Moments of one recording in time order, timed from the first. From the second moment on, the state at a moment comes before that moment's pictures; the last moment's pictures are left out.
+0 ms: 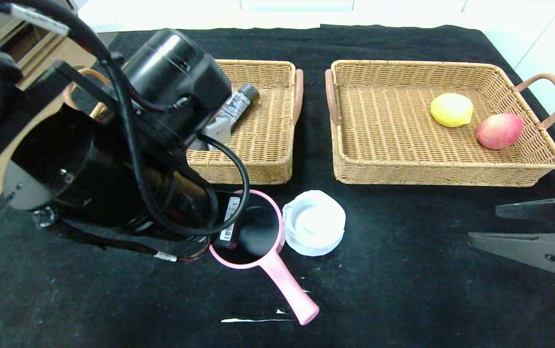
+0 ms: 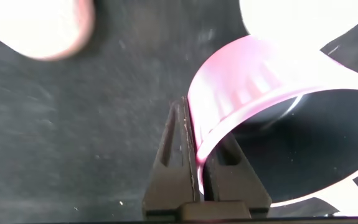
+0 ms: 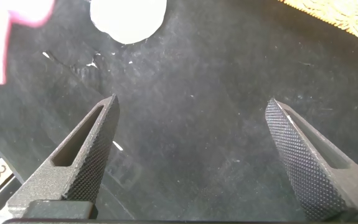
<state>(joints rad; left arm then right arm) -0.76 1.69 -1.64 0.87 0.31 -0.44 0.25 1.22 -0.99 0.27 0.42 -0.09</state>
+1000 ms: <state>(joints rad) -0.39 1.69 -1.88 0.80 0.26 -0.28 0.25 1.21 -0.99 0.27 0.42 -0.09</state>
